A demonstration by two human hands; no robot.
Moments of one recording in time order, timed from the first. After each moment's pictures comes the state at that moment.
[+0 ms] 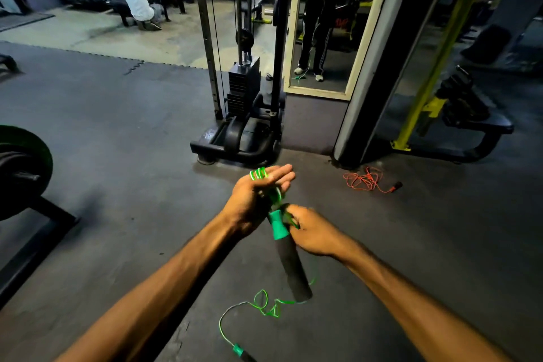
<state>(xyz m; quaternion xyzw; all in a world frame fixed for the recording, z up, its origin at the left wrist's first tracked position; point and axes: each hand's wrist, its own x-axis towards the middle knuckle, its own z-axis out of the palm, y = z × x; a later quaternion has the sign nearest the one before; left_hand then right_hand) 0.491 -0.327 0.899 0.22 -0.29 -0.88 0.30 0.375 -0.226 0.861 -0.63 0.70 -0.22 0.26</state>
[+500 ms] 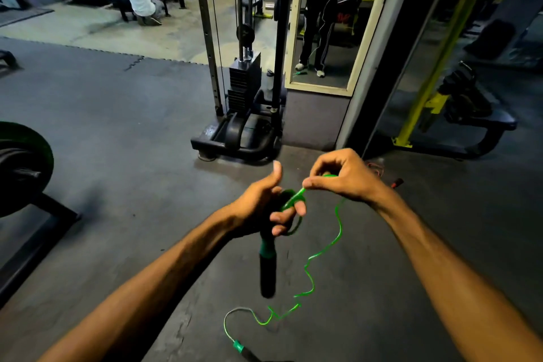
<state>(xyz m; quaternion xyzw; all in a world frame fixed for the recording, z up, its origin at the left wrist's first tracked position) 0.509 -0.320 0.918 0.16 -0.54 -0.82 -0.02 0.314 -0.238 0.943 -0.60 0.63 -0.42 0.28</state>
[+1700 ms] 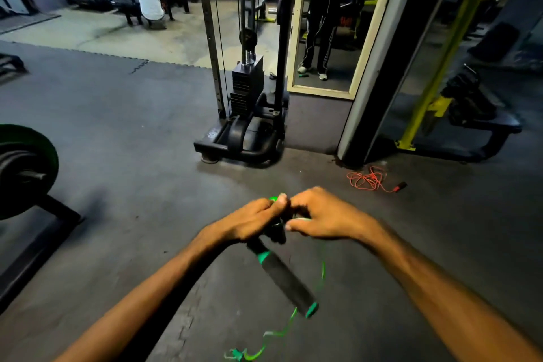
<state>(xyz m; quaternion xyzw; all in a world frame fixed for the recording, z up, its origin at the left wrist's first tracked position) 0.524 -0.328 0.882 0.23 -0.81 -0.54 0.04 0.363 -0.228 0.921 -0.70 0.65 -0.16 0.24</state>
